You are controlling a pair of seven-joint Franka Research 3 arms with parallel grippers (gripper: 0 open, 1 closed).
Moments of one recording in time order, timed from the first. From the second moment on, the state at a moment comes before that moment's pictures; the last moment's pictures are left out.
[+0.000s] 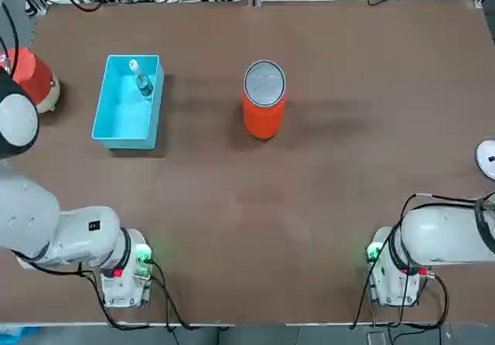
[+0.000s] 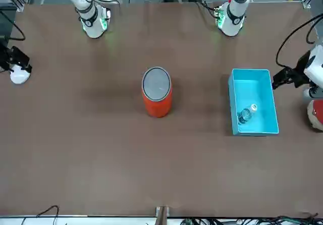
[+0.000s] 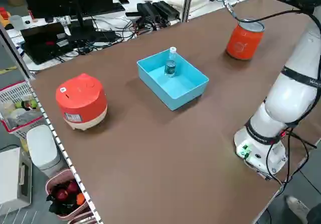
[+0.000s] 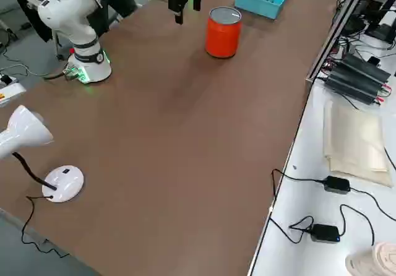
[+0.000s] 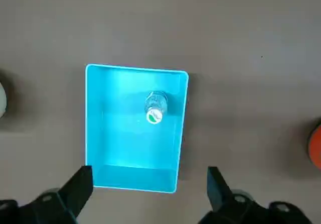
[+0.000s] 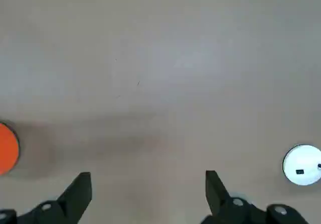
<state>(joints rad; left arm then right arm) 0.15 0.10 -0.20 -1.52 0.01 1.59 -0.10 -0.03 -0.06 -0.04 -1.59 -0.02 1.55 0.03</state>
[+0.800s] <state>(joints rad) 0.20 0.10 -0.20 -1.53 0.01 1.59 -0.09 0.02 -0.05 -0.02 -1.59 -0.02 1.55 0.12</state>
